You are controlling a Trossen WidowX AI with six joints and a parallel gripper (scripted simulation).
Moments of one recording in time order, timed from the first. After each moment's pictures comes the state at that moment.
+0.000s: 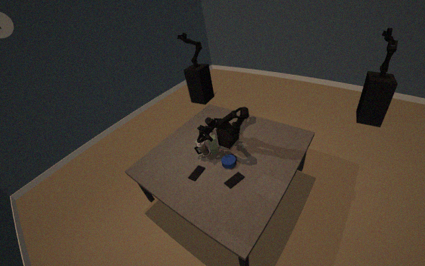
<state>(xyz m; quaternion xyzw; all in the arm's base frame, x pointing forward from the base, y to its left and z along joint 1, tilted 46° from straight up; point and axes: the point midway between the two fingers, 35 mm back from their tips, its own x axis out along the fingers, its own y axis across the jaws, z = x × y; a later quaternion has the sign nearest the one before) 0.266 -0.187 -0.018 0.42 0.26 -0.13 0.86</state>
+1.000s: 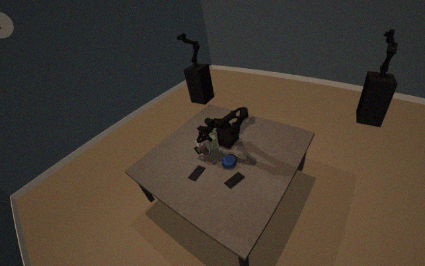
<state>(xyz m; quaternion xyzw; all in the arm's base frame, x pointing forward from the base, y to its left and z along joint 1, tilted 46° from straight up) 0.268 -0.188 -0.021 0.42 0.26 -0.13 0.86</state>
